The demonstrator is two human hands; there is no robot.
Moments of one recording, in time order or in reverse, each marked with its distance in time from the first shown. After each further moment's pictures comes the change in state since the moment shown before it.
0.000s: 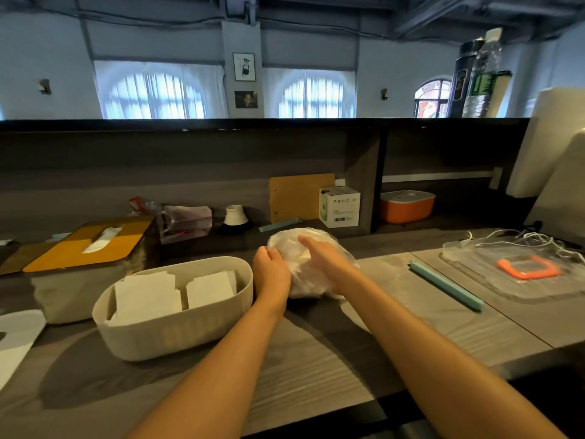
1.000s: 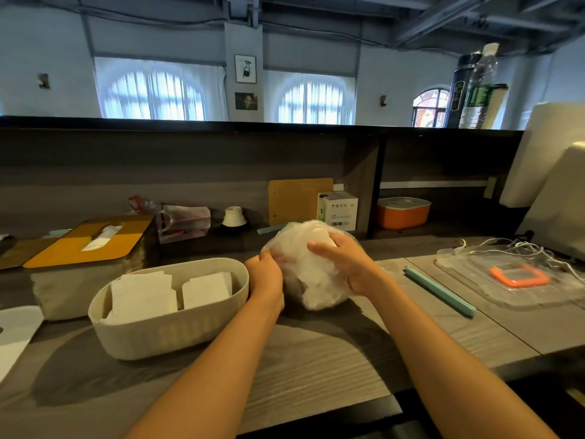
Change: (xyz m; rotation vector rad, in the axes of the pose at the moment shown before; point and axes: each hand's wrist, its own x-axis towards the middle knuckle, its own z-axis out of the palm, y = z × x) left_hand -0.006 0.009 -0.007 -0.314 0.027 -0.300; right_hand -0.016 0.027 -0.042 0.192 -0.144 -0.415
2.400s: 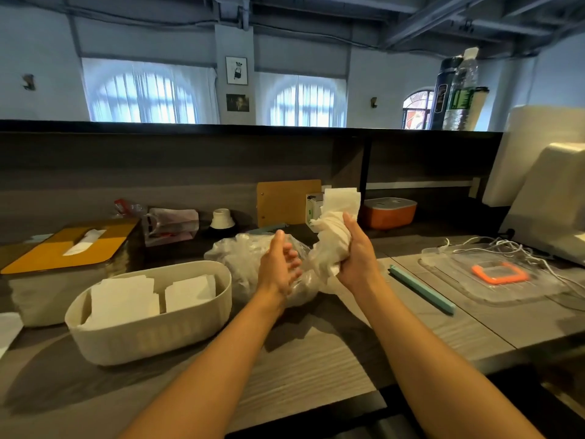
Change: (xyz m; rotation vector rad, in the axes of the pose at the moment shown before) left_hand -0.028 -0.001 0.020 -0.097 -0.420 0.146; right_hand -0.002 0.002 -0.021 0.891 0.202 -0.004
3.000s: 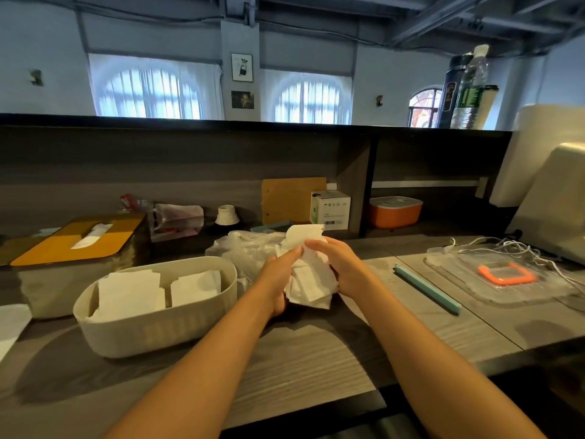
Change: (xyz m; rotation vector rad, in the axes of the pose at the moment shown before) left_hand 0.010 -0.006 -0.013 0.065 -0.057 -0.208; right_hand -0.003 0.017 0.017 -0.754 0.010 0.193
